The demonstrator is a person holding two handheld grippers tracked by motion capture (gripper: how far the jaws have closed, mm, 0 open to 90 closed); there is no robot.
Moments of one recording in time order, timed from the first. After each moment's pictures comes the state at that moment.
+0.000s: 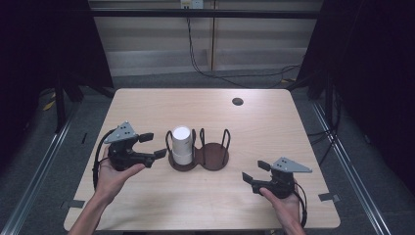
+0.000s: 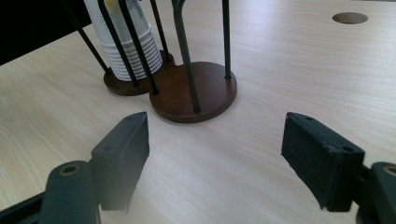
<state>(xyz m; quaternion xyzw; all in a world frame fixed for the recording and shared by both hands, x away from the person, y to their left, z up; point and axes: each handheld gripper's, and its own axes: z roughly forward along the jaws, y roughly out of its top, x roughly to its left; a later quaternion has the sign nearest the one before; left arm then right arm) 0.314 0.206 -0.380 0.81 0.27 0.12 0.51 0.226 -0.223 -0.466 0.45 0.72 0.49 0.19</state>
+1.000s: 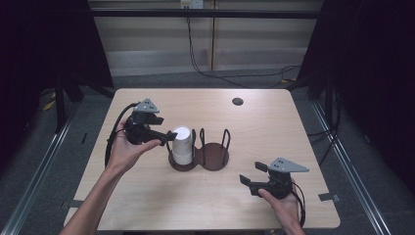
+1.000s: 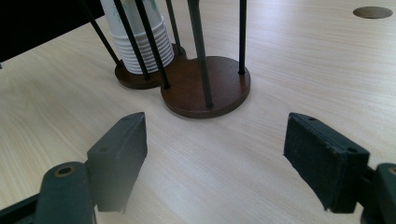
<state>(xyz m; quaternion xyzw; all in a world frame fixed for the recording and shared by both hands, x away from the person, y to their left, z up) 0.367 0.161 -0.347 0.87 0.26 0.11 0.39 0.227 -0.219 -0.467 0.44 0.74 0.49 0.17</state>
